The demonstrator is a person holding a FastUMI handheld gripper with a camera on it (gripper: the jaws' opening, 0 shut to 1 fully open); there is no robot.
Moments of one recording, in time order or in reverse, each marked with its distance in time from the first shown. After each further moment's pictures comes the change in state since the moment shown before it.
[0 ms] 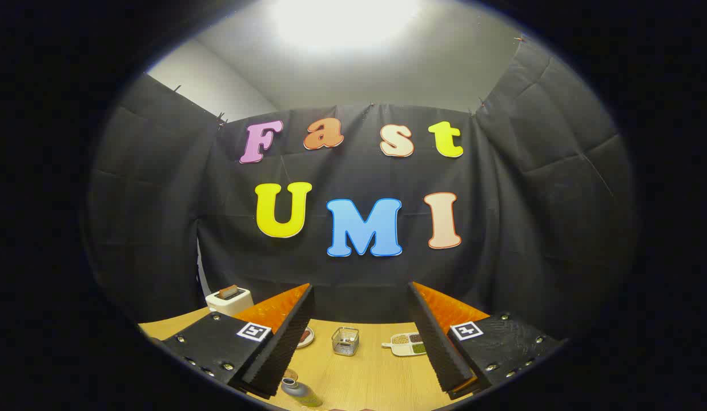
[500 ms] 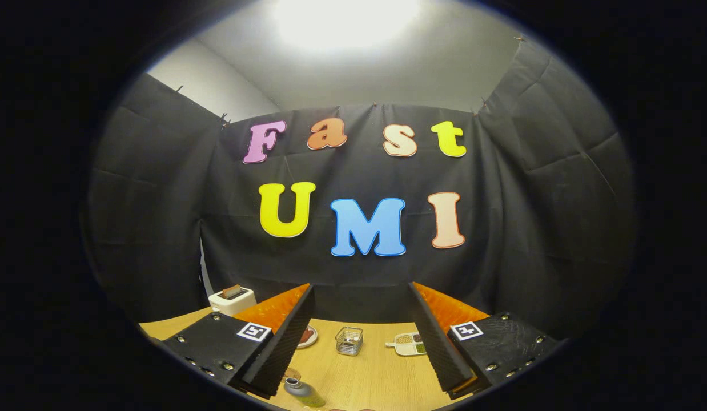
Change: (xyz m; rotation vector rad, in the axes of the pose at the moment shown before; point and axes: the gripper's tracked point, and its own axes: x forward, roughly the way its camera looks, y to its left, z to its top) arm 0.000 0.002 -0.005 -0.006 -0.004 0.002
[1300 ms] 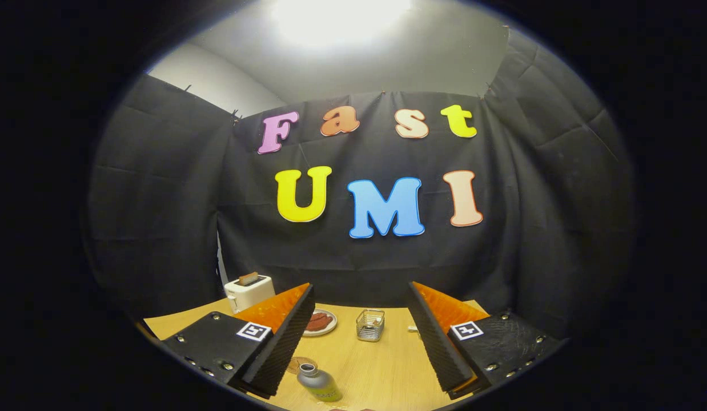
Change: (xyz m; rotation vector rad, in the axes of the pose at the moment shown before) arm -0.012 0.035 -0.085 0.051 0.037 0.091
